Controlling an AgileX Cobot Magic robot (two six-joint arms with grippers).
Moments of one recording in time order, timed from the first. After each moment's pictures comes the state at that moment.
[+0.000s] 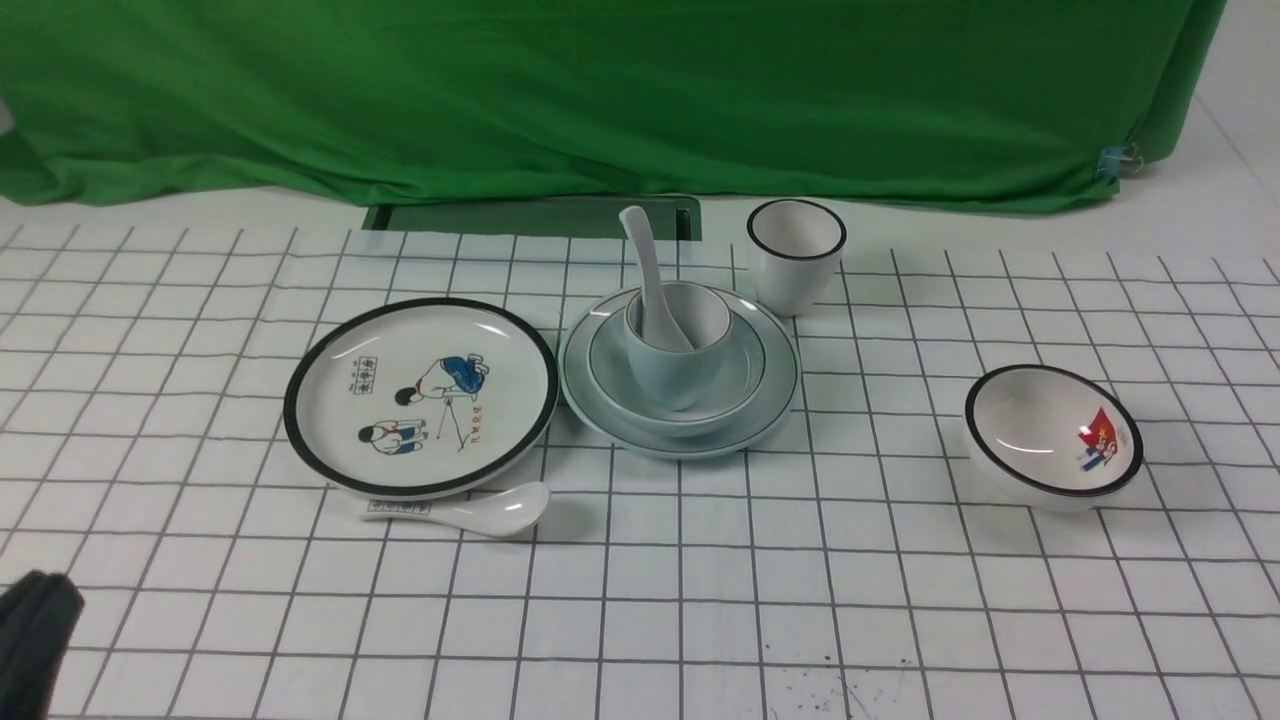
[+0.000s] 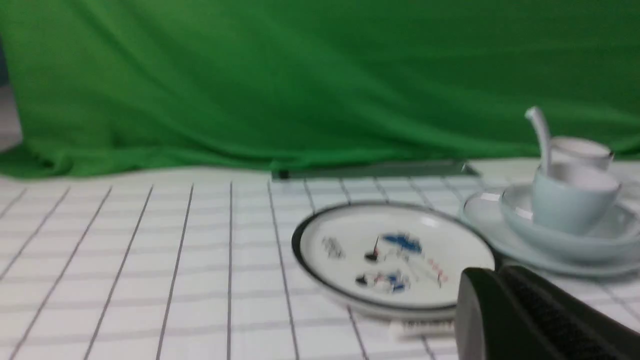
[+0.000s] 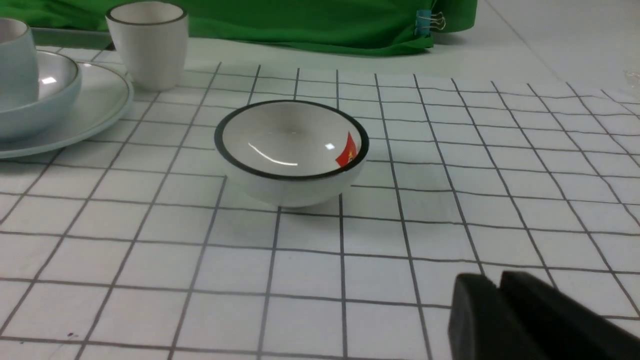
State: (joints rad) right arm -0.01 0.00 0.01 0.07 0.22 -0.08; left arm -0.12 0.01 0.00 0.01 0.11 -0.05
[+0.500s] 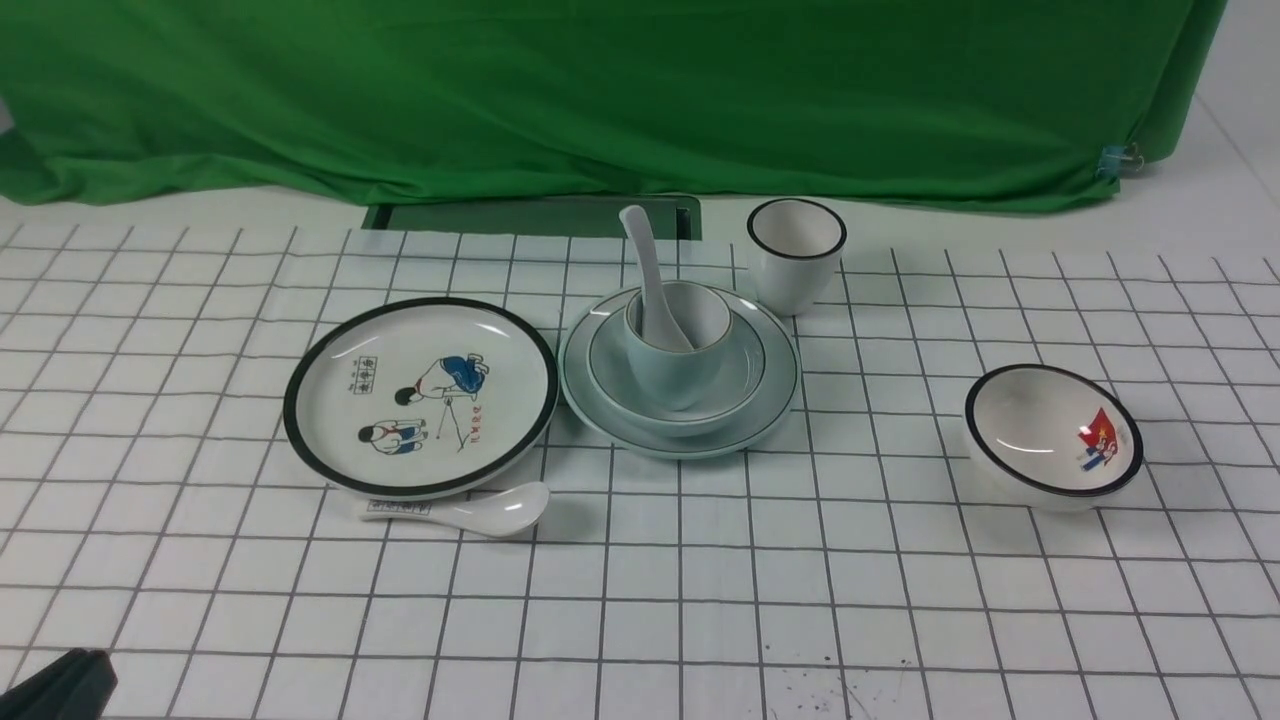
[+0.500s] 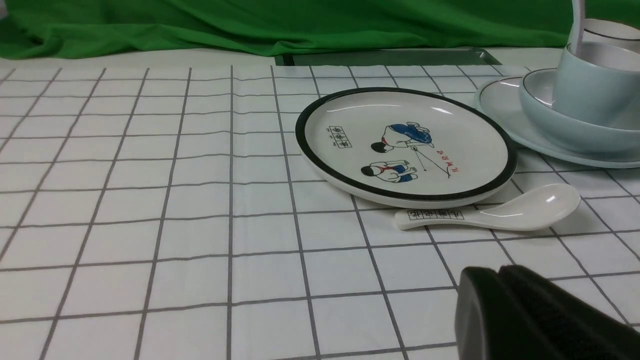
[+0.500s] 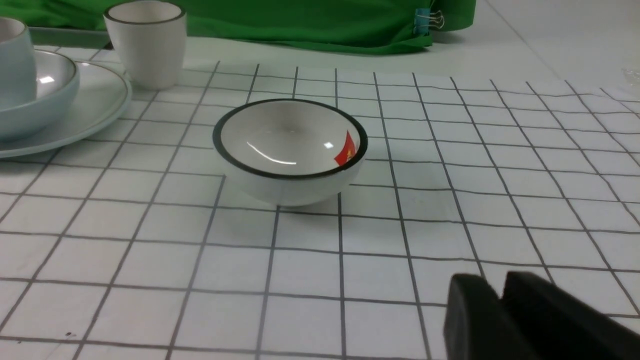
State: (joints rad) right arm -0.01 0.00 0.01 0.07 0.23 -0.08; left arm -0.12 0.00 0.01 -0.02 0.26 -0.02
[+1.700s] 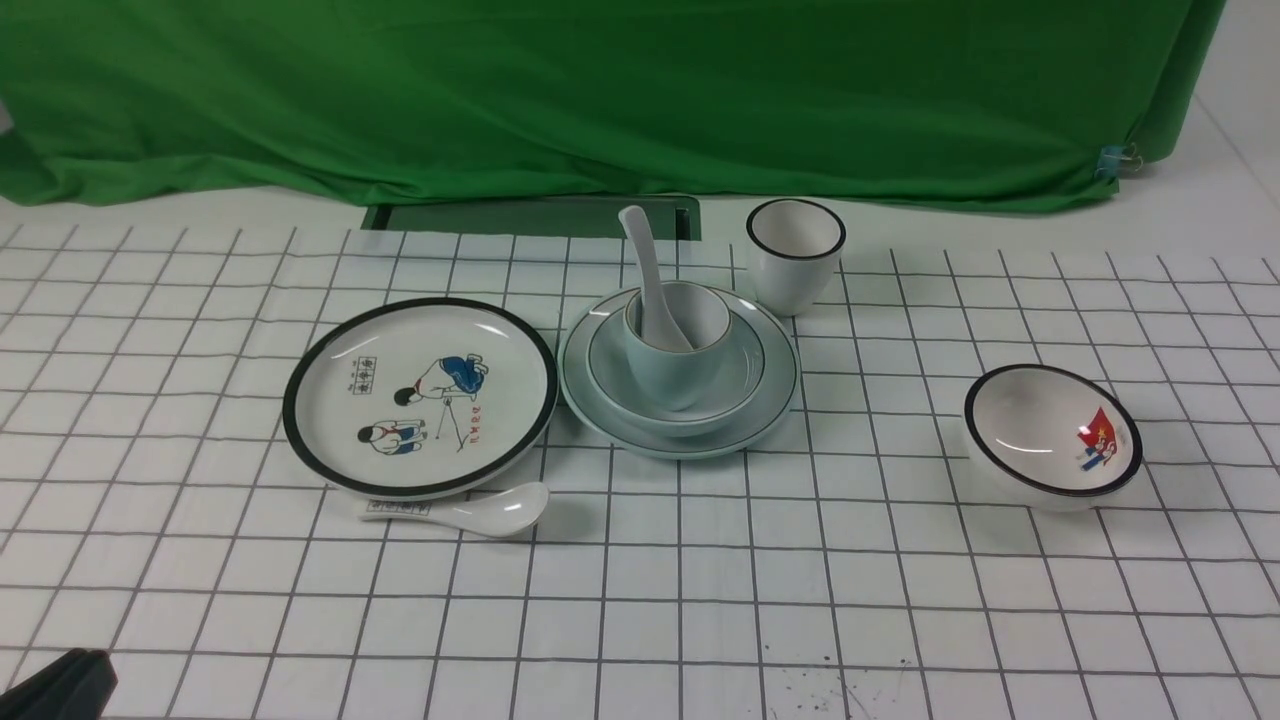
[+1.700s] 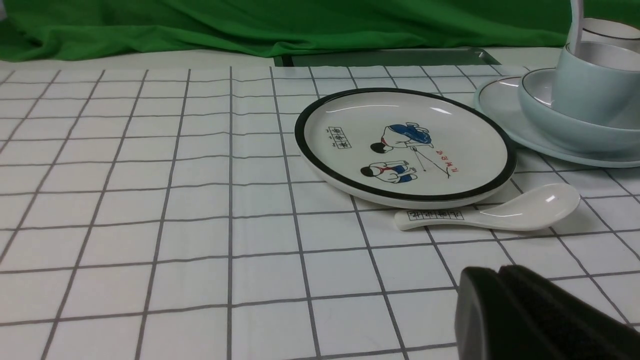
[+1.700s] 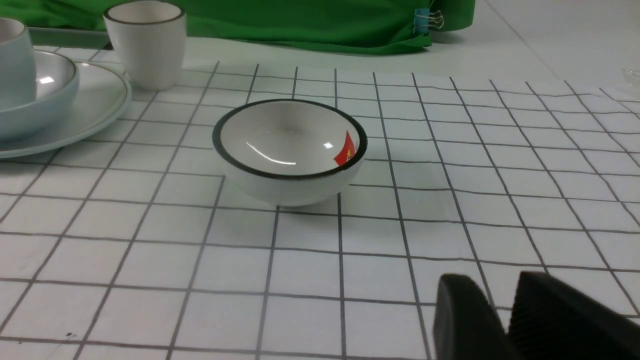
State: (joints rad) right arm -0.01 0.00 0.01 0.07 0.23 -0.08; left arm -0.12 0.00 0.01 -0.02 0.26 -0.02
